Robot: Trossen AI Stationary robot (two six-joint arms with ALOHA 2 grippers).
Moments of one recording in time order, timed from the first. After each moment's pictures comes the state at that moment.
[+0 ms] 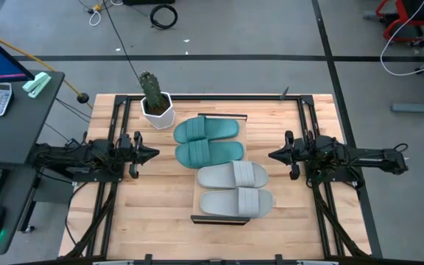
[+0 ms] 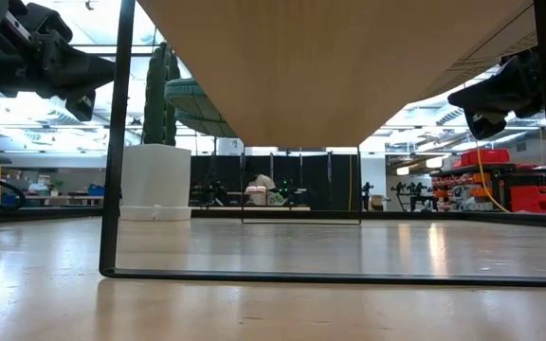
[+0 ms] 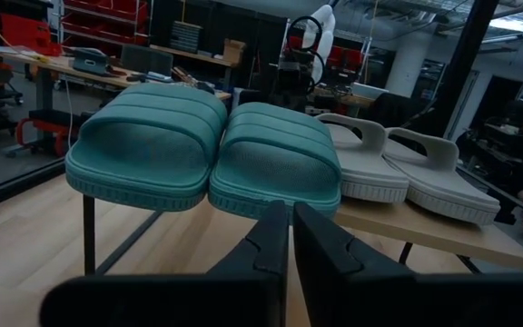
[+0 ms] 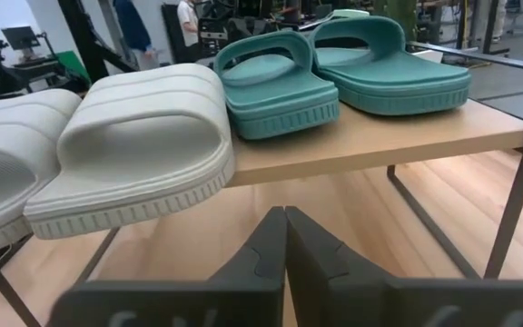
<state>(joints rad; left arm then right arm) -0.08 0.01 0.03 0.06 -0.19 -0.22 -0.08 0.09 0.05 -0.06 -0.08 0.18</state>
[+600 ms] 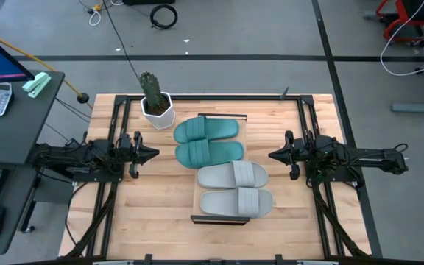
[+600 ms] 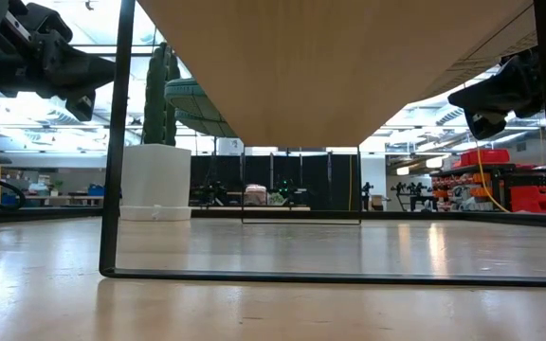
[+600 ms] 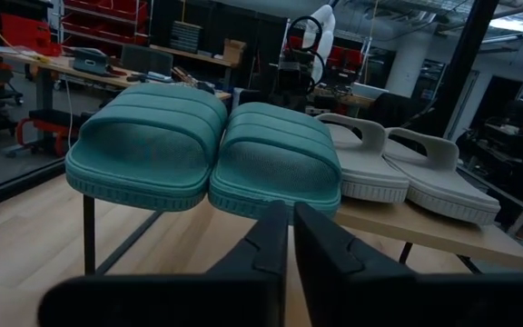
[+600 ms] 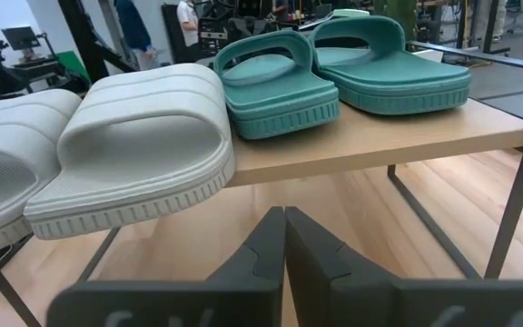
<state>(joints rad) -0.08 0.01 0.03 0.06 -0.19 -0.22 -0.08 0.09 0.05 -0.06 -0.08 0.18</state>
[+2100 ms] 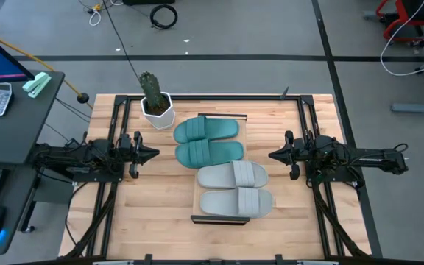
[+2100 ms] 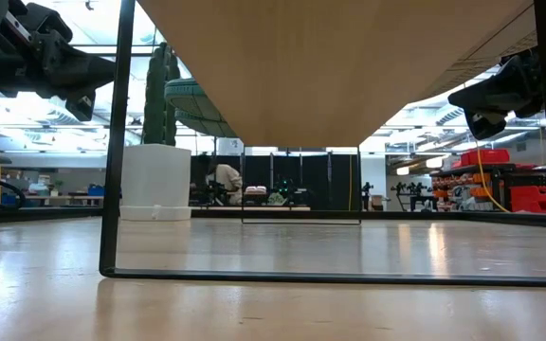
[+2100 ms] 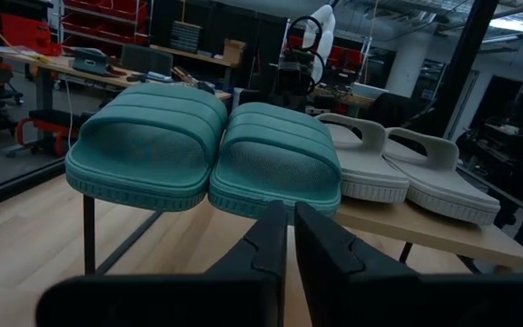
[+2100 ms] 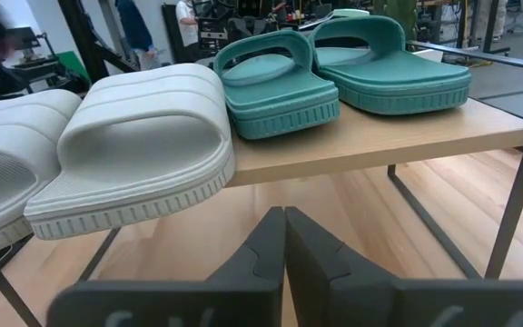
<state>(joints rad) -0.08 0.01 0.03 0.06 -0.19 -0.22 -0.08 0.09 0.04 -0.06 -0.08 0.18</state>
